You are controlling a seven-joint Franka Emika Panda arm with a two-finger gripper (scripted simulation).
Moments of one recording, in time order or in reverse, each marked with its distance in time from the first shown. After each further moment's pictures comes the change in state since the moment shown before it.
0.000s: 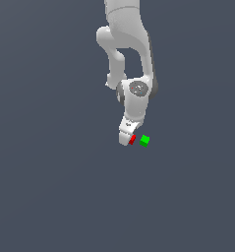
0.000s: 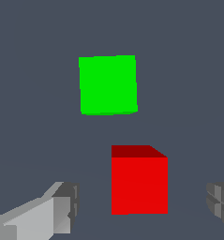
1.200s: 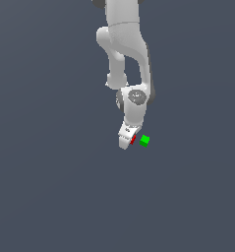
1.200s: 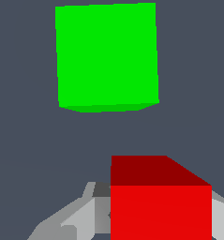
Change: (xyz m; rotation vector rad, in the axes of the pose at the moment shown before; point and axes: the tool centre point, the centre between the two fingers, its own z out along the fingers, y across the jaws) arm -0.001 0.000 0.037 0.000 -0.001 -0.004
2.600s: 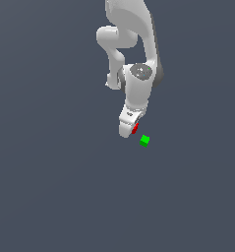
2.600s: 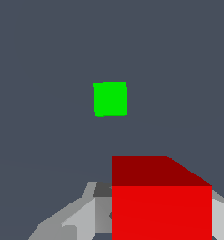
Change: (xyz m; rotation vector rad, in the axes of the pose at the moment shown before) arm 0.000 0.000 -0.099 0.000 0.001 0.000
